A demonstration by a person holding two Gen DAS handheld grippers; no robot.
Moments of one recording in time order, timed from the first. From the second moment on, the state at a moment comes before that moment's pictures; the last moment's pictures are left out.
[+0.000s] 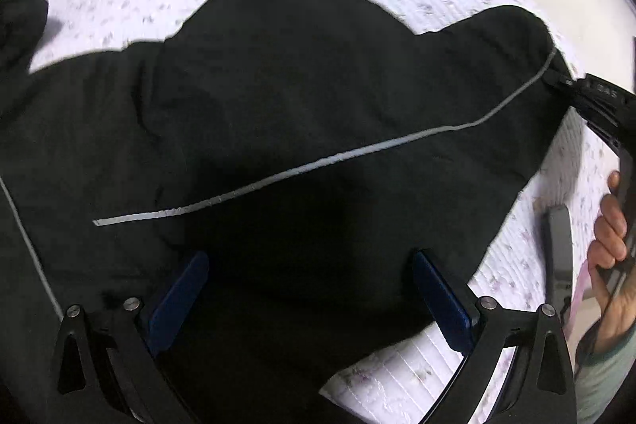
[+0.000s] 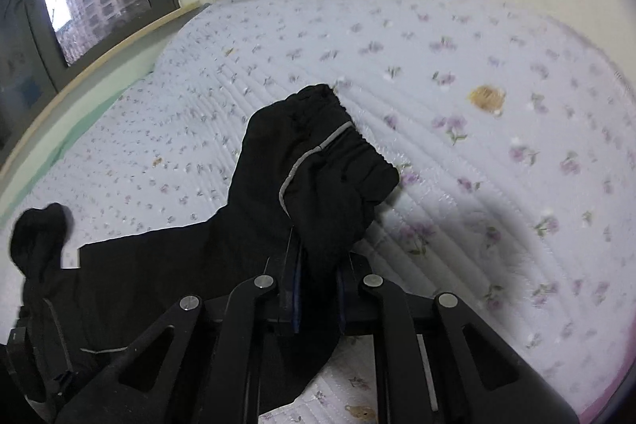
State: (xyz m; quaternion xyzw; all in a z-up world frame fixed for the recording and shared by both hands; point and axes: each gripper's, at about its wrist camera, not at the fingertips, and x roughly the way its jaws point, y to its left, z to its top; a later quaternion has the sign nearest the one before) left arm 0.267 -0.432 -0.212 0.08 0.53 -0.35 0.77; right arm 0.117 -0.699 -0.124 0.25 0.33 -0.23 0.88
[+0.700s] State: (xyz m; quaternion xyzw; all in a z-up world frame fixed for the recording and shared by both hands) left arm 0.248 -0.197 -0.071 0.02 0.41 -0.24 0.88; right arm 0.174 -0.448 -0.037 0.09 0.32 0.00 0.94
